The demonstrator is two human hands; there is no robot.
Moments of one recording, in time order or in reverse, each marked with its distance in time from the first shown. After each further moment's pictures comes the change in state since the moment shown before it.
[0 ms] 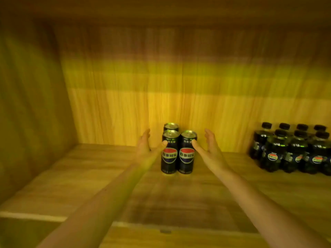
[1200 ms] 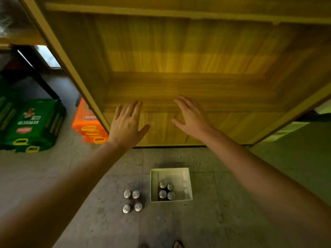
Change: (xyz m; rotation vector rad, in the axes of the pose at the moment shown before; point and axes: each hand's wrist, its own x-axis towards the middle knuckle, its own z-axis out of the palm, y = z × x) left_hand -0.423 -0.224 -0.137 0.861 -0.332 0.267; right_hand -0.446 0.064 0.141 -0.829 -0.487 -0.037
